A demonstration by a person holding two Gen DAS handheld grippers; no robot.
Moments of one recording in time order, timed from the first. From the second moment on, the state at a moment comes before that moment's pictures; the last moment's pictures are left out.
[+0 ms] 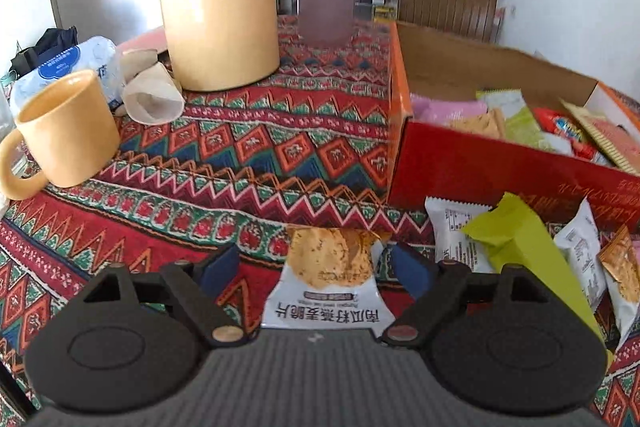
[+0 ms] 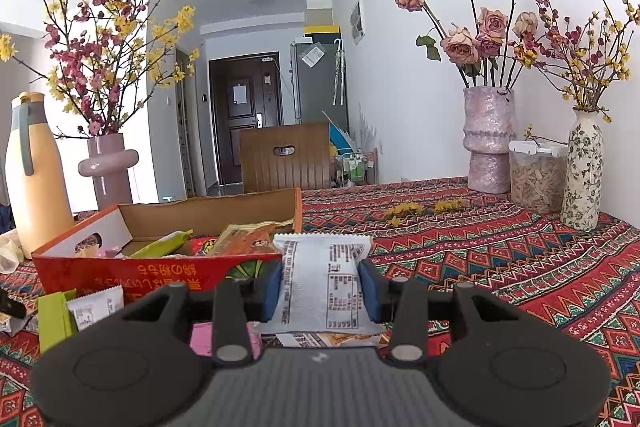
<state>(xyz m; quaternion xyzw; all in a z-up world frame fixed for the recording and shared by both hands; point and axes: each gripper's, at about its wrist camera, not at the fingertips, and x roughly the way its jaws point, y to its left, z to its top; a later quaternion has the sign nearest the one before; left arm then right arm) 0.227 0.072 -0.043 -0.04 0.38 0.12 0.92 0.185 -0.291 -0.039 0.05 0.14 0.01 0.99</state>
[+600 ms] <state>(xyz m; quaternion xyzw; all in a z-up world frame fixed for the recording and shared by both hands) 0.226 0.066 -0.044 -0.04 0.38 0.11 0.92 0.185 -0.291 -0.038 0.05 0.14 0.01 0.99</state>
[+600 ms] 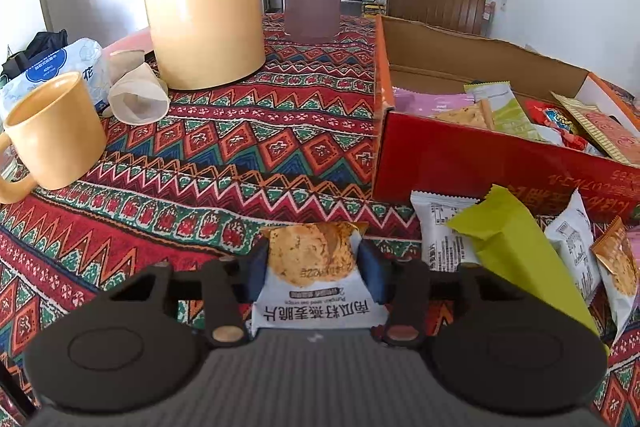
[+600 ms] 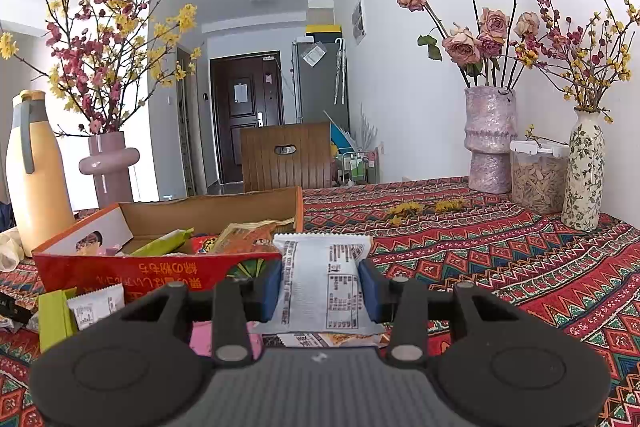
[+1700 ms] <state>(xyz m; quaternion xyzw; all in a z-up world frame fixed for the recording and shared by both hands) 0.187 0.024 0.032 -0.02 0.25 0.06 0.97 0.175 -0.260 0.000 0.04 0.10 0.07 0.99</state>
